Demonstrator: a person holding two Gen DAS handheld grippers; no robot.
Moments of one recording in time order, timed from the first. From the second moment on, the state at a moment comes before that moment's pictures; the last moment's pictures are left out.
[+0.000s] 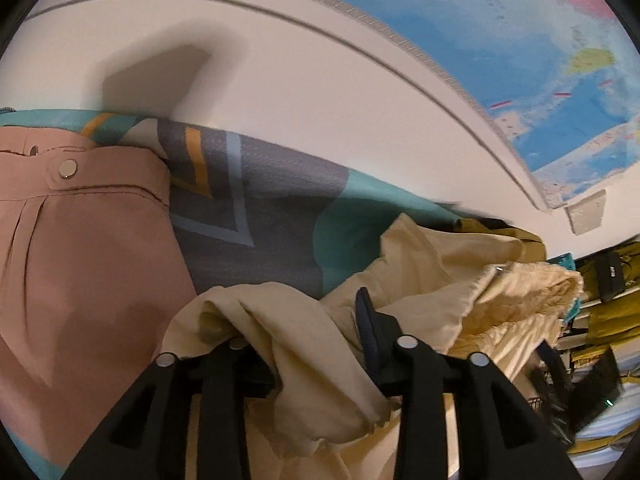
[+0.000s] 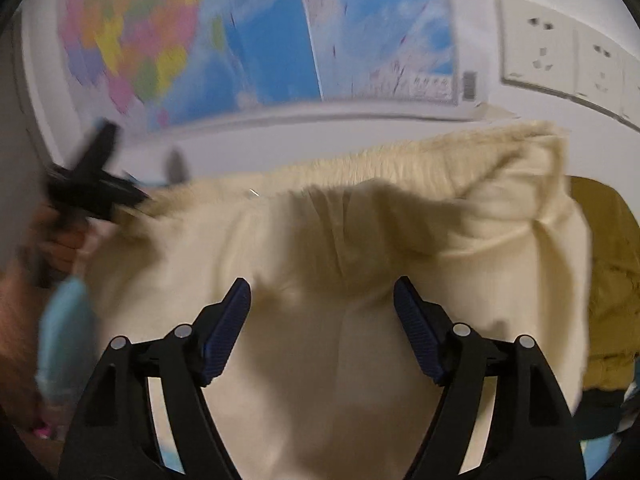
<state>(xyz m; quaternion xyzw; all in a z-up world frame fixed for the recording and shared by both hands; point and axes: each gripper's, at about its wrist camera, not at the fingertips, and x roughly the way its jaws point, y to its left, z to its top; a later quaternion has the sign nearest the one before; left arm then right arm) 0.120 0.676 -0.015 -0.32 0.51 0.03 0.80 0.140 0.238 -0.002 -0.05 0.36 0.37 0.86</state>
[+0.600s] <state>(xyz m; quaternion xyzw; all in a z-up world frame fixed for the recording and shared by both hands) 0.016 0.685 0.042 -0.26 0.38 0.02 0.89 0.205 0.240 -0.012 0.00 0.39 0.32 0.87</state>
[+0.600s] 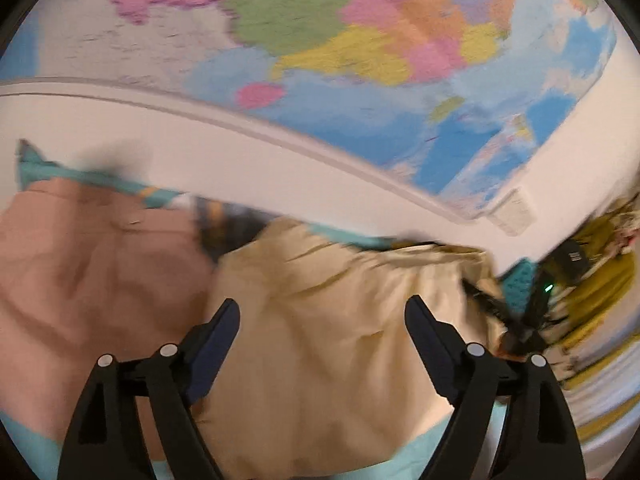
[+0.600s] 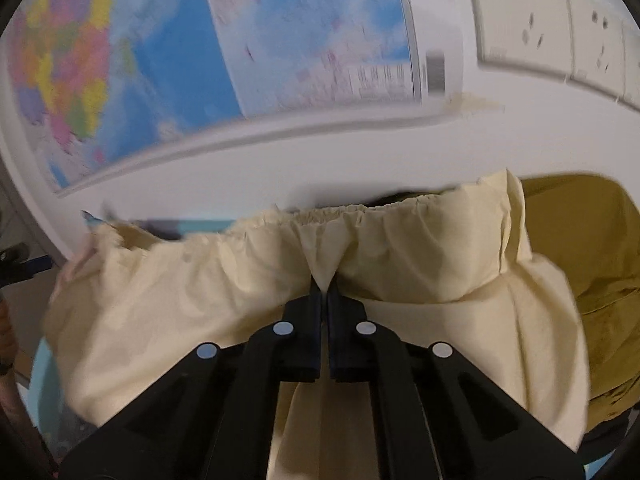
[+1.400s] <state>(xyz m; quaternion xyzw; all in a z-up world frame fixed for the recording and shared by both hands) -0.021 0.641 -0.046 -0.18 0.42 0.01 0.89 0.134 0.061 -0.088 0.13 0.43 0.34 0.82</state>
